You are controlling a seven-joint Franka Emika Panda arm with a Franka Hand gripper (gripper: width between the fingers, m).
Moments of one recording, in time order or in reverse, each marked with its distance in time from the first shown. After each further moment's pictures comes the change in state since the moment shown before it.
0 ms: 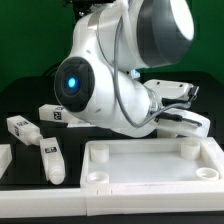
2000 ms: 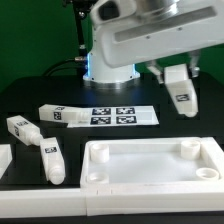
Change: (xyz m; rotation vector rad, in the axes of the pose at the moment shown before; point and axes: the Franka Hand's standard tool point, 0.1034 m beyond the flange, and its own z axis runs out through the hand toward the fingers) arm -0.073 -0.078 -0.143 -0.054 0.803 -0.449
